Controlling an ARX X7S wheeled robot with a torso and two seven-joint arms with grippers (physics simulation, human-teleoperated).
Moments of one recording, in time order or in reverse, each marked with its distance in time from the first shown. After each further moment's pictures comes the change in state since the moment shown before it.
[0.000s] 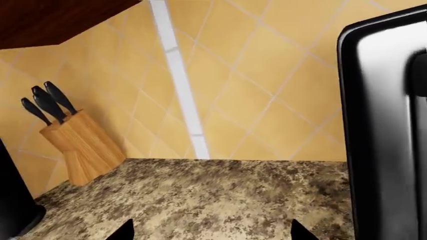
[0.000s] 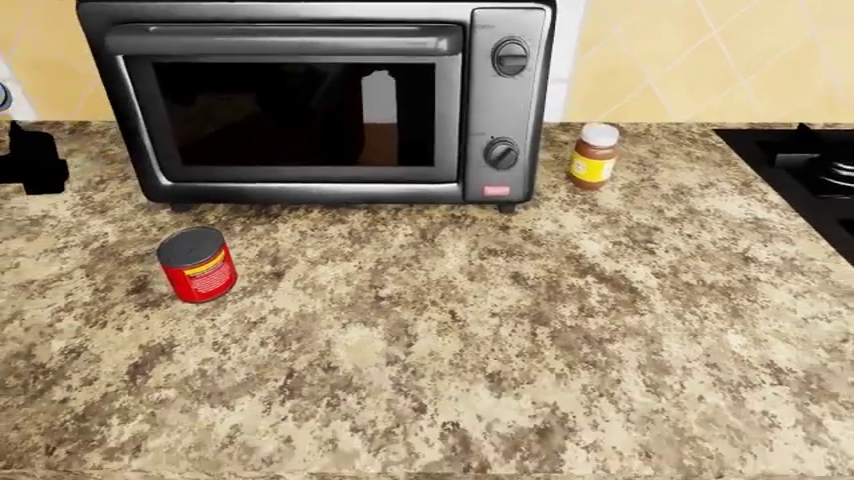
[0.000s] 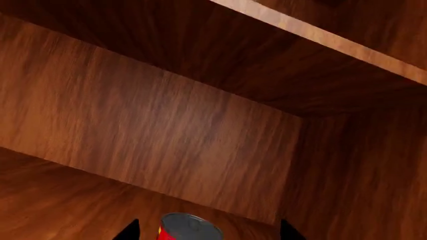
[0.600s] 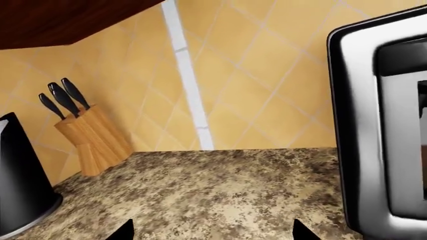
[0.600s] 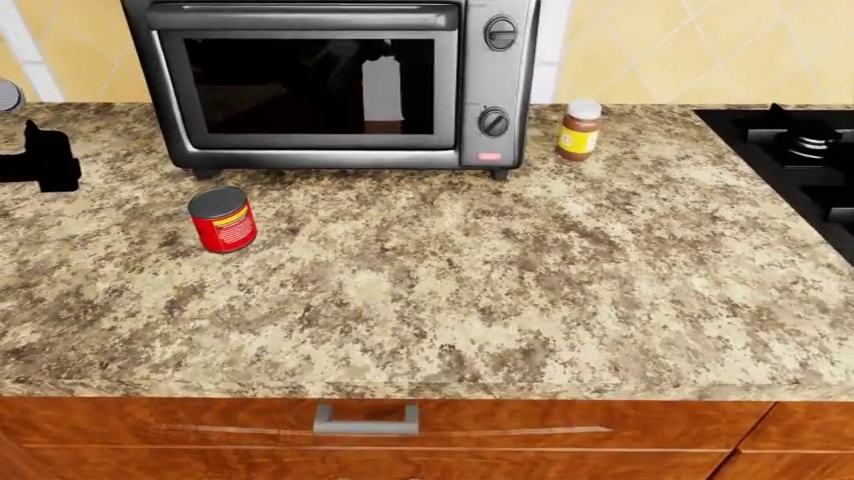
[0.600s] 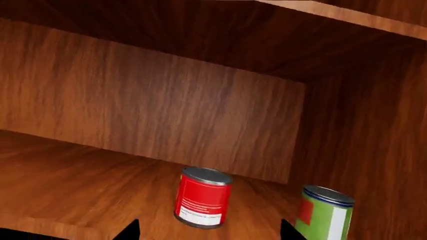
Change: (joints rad) left arm -0.011 0.027 0.000 -0.051 0.023 0.057 0.026; right arm -0.040 0.043 -0.083 0.044 0.244 0.005 0.062
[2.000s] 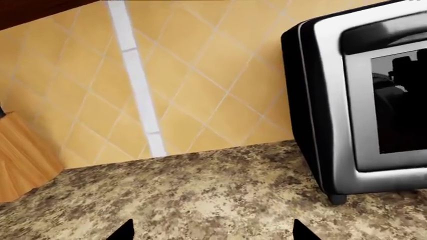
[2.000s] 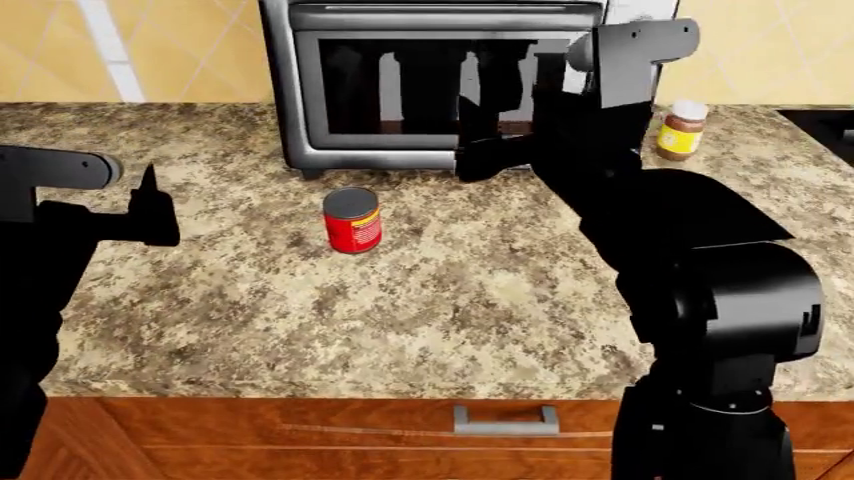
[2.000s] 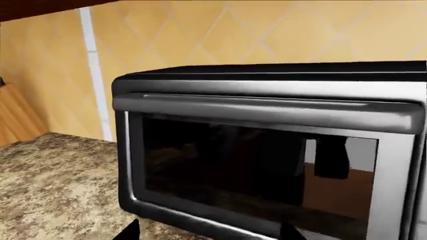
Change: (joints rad) left arm 0.316 0.071 -0.072 0.456 -0.168 -0.077 0.057; right arm -1.301 0.000 0.144 -1.417 0.343 0.433 -0.035
